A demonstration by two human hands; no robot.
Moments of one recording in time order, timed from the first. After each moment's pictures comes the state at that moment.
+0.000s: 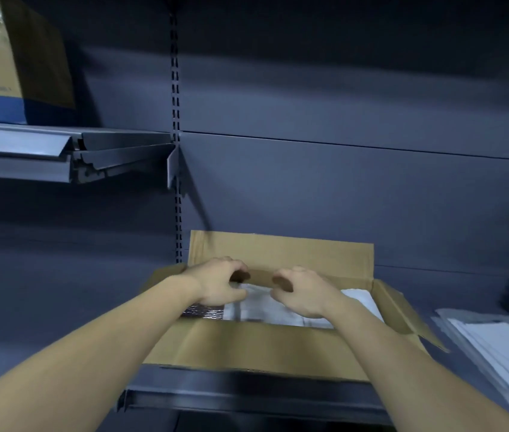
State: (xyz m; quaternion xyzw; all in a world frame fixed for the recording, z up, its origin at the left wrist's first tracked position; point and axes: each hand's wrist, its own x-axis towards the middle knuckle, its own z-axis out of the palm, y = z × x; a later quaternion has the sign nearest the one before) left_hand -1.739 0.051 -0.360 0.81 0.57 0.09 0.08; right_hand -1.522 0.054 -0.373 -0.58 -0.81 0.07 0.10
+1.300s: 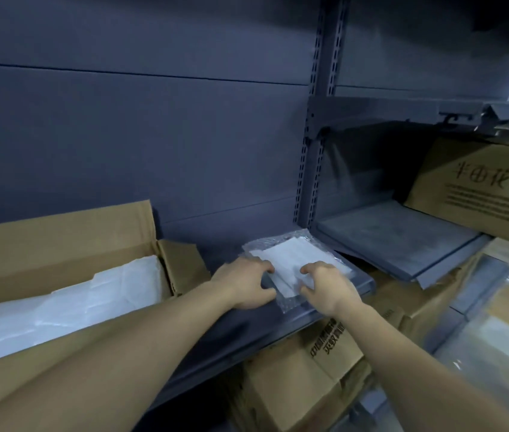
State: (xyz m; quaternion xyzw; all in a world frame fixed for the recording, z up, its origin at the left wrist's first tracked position) left_hand -1.313 0.041 -0.425 0.94 0.34 0.03 0.09; right_hand -1.136 -0.045 -0.460 -0.82 -0.55 0.05 0.14
